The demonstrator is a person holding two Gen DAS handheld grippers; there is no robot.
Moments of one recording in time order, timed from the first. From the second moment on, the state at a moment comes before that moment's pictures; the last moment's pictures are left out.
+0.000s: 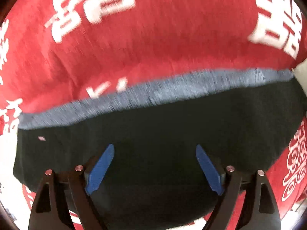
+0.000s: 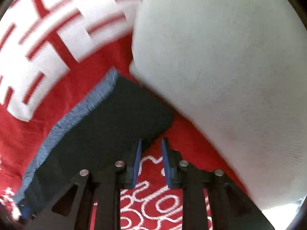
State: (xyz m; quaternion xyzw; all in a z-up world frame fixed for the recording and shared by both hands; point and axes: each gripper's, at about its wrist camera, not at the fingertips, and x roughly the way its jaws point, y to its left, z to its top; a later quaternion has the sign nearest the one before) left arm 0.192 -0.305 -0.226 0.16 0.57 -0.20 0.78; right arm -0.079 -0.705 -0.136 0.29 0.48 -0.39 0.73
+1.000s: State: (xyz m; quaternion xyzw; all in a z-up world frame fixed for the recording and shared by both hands) left arm 0.271 -0.273 -0.253 0.10 0.58 -0.13 0.80; right arm 0.022 -0.656 -0.163 0.18 0.55 -0.23 0.78
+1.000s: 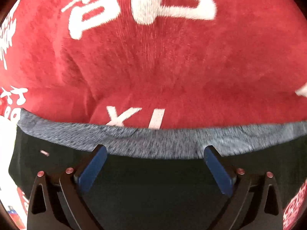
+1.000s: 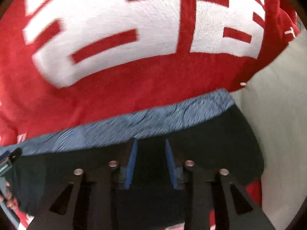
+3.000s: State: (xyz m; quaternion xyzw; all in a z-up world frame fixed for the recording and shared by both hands) left arm 0.112 -0.436 -0.235 0.14 0.60 -0.23 0.75; right arm -0.143 -0.697 -0.200 0.60 0.29 -0.21 0.72
